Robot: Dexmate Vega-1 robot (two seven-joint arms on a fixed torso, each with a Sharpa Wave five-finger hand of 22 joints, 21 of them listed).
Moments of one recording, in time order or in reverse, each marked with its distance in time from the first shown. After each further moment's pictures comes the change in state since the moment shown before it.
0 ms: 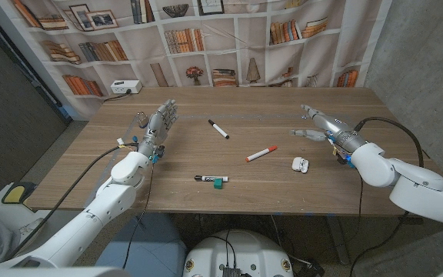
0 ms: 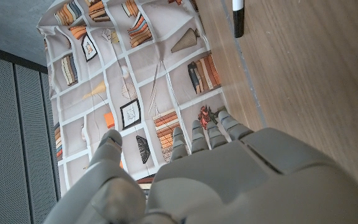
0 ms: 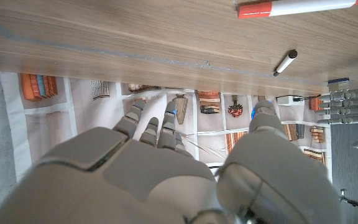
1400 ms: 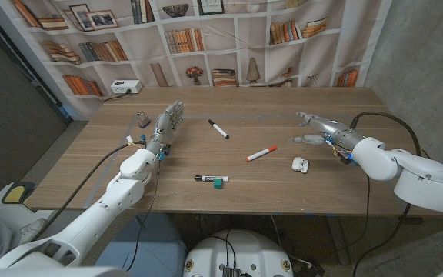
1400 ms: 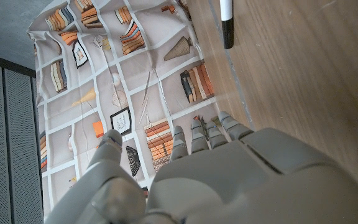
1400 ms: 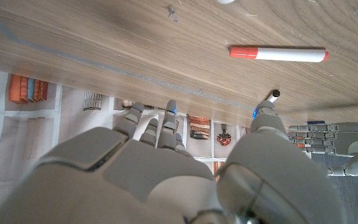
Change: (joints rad) left arm -0.111 -0.064 0.055 0.161 0.015 -0.007 -0.061; left_hand 0.004 0.004 0.000 0.000 0.000 0.016 0.009 0.000 0.000 0.014 0.004 0.000 0.000 0.007 0.007 0.000 0.000 0.003 0.003 -0.006 0.000; right arm 0.048 -0.099 -0.036 -0.064 -0.036 -0.082 0.171; right_hand -0.004 -0.004 -0.010 0.010 0.000 0.000 -0.025 0.004 0.000 0.023 -0.005 0.008 0.005 -0.009 0.009 0.000 0.000 -0.027 0.016 -0.004 0.000
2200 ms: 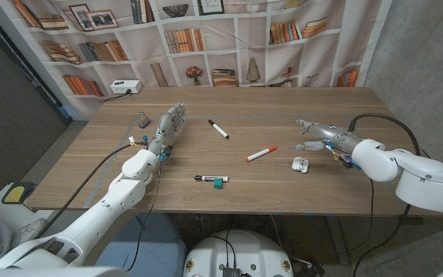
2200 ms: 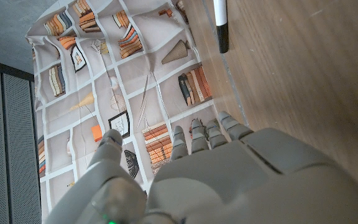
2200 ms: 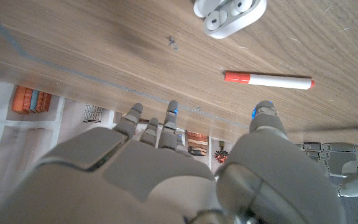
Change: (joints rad) left arm -0.011 -0.009 0.012 0.031 0.015 -0.019 -0.007; left_hand 0.006 0.005 -0.003 -0.003 0.000 0.000 0.000 0.000 0.000 0.004 -0.004 0.000 0.000 0.000 0.000 0.000 0.000 0.000 0.000 -0.004 0.000; right arm 0.004 -0.055 -0.033 -0.048 0.003 -0.075 0.054; right_hand 0.005 0.005 0.000 0.000 0.000 -0.005 -0.005 -0.008 0.000 0.021 -0.039 -0.004 0.009 0.000 -0.008 0.008 -0.002 -0.016 0.009 -0.004 0.000
